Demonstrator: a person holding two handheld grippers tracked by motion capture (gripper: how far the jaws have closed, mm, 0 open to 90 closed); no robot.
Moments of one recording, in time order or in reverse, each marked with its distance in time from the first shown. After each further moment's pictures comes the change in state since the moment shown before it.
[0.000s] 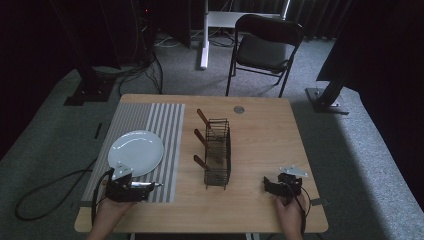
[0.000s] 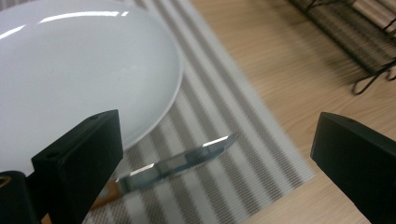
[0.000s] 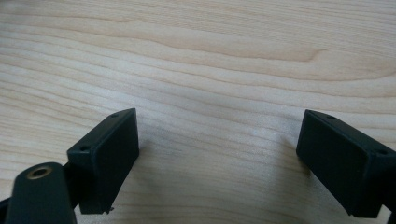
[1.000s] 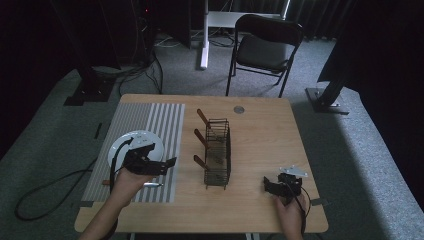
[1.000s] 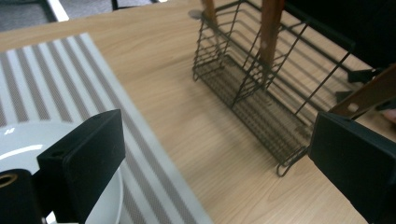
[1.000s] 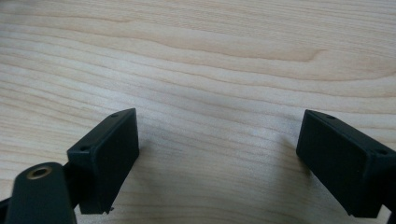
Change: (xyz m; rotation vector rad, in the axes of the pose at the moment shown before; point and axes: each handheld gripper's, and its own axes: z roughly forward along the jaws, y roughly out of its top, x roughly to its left) left arm -0.034 0.100 0.000 -0.090 -0.138 0.095; right arm 0.000 0.000 0.000 -0.001 0.000 0.000
